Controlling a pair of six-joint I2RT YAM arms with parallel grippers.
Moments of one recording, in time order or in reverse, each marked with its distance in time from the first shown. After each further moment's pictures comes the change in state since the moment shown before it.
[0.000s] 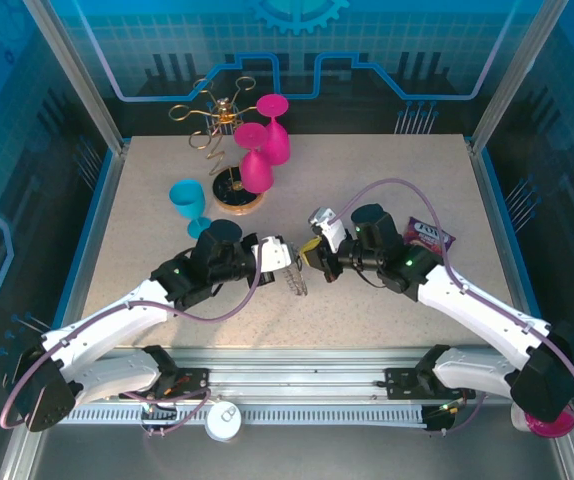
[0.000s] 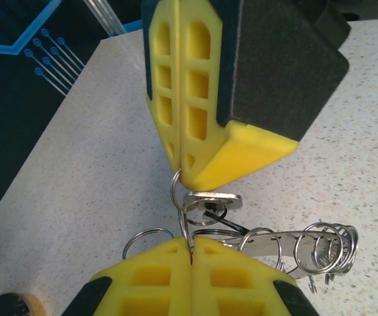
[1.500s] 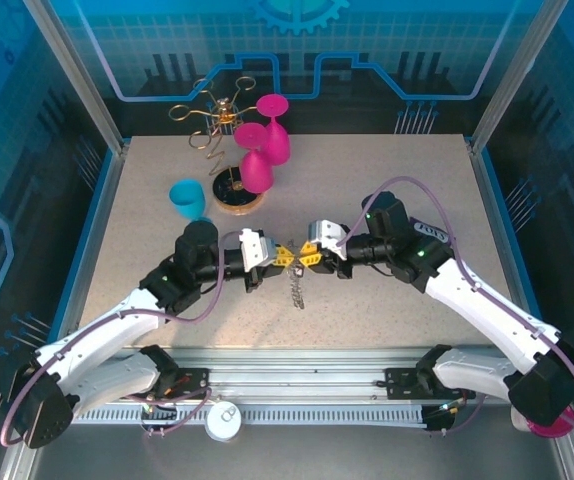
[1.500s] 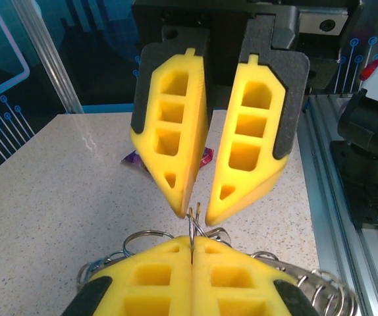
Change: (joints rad) left arm 0.097 -0.084 -0.105 0.244 0.385 -0.277; right arm -0.062 -0.012 0.101 -0.146 -0.327 -0.586
